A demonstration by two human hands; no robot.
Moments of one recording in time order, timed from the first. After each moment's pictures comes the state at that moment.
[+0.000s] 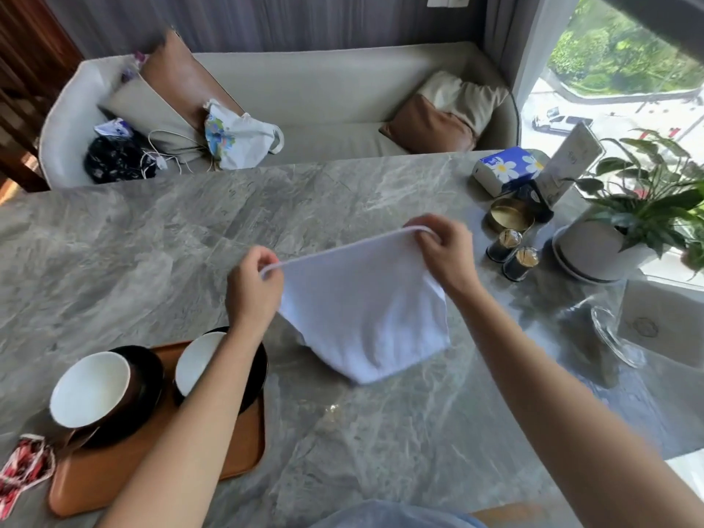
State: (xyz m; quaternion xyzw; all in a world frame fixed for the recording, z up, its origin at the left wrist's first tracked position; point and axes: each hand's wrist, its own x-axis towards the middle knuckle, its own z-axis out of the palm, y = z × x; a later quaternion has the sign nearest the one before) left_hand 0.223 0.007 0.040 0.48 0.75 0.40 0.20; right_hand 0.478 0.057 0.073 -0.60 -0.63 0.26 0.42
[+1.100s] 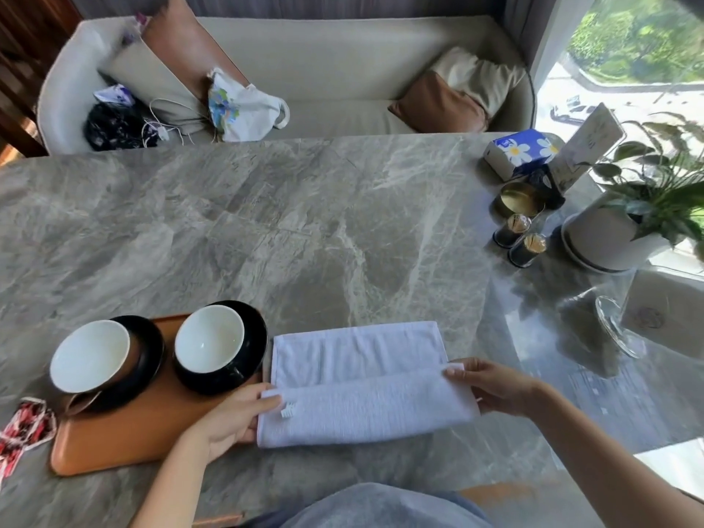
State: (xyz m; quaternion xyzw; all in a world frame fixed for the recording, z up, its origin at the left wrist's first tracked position) left_hand 0.188 -0.148 -0.041 0.24 0.64 0.17 0.71; right_hand 0.595 -0.067 -0.059 -0.55 -0.35 0.76 0.04
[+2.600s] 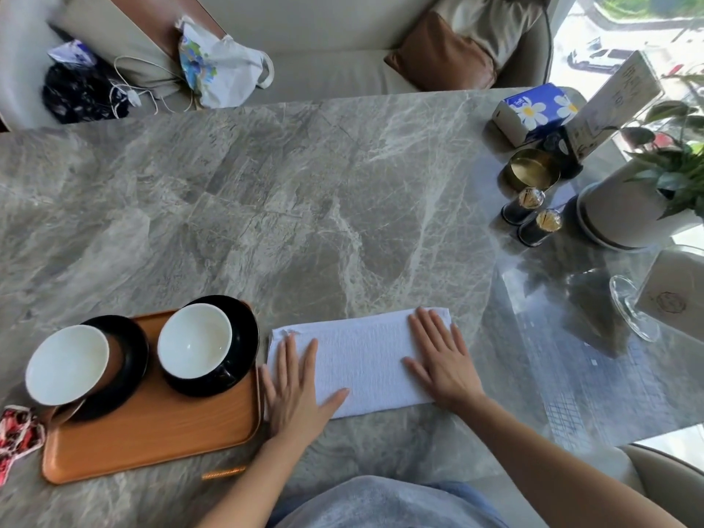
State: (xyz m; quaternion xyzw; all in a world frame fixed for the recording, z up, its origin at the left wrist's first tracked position) left_hand 0.275 -0.141 -0.113 0.63 0.75 -0.02 0.21; right_hand 0.537 -0.077 -0.125 -0.58 -0.79 0.20 -0.05
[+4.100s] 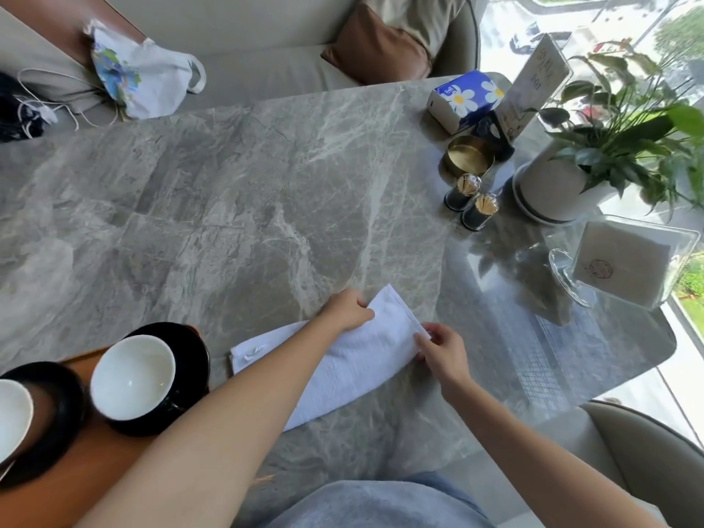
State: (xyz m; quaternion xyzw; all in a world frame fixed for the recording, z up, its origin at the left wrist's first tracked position) left_hand 0.390 0.027 -0.073 0.60 0.61 -0.02 0.51; right_hand 0.560 -0.075 -0.089 -0.78 -0.29 0.46 0.30
